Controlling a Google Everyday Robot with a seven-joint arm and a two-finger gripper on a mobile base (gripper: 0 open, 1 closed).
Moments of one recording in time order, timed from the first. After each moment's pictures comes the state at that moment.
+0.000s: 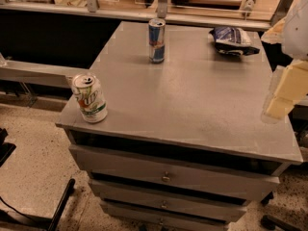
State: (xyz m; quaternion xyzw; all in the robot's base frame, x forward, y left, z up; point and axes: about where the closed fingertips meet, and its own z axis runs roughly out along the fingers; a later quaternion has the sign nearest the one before) arm 0.438 -0.214 0.985 -0.60 0.78 -0.04 0.17
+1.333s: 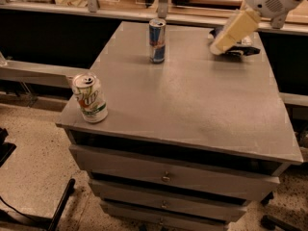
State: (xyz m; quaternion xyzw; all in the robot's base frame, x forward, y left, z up) arm 0.604 -0.172 1.023 -0.55 0.73 0.00 0.40
